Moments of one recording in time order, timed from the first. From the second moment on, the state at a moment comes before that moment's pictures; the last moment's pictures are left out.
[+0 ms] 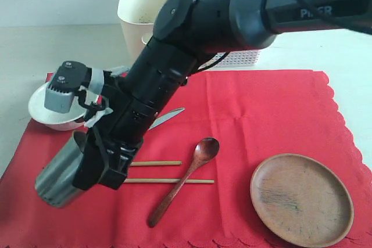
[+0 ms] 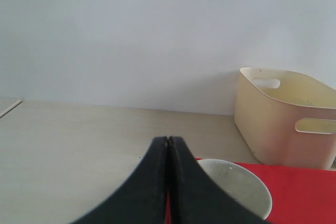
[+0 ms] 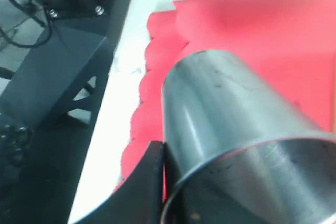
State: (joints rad) left arm -0.01 0.01 0.00 0.01 0.08 -0.11; right arm 0.80 2.04 -1.42 0.93 1.08 -1.31
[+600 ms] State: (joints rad) left arm -0.01 0.01 0.00 0.01 0.08 -0.11; right arm 0.59 1.94 -1.42 0.98 0.38 -1.29
